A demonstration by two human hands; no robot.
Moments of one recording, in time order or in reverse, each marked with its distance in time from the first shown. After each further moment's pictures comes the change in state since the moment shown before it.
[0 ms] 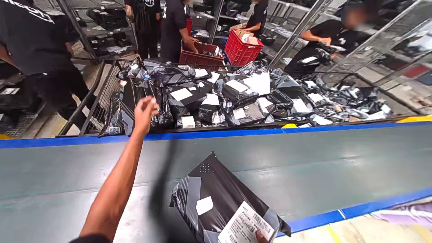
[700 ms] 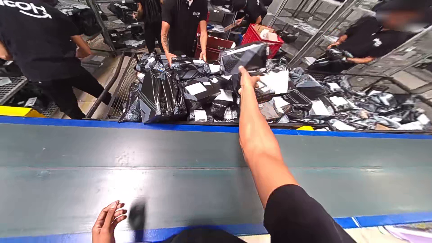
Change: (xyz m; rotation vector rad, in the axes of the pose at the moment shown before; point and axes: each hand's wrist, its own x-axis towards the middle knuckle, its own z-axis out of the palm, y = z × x) left_hand -0.438 -0.038 -0.186 0.008 0.533 -0.453; right_hand 0.297 -0.213 0.468 -0.277 -0.037 -0.220
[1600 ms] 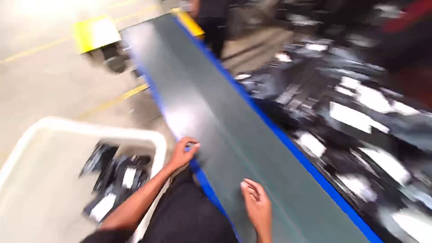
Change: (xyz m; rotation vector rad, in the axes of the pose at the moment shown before) left_hand -0.105 -0.003 0.016 0.471 0.244 0.386; right_hand -0.366 0.249 -0.230 -0.318 -1.423 -0.375
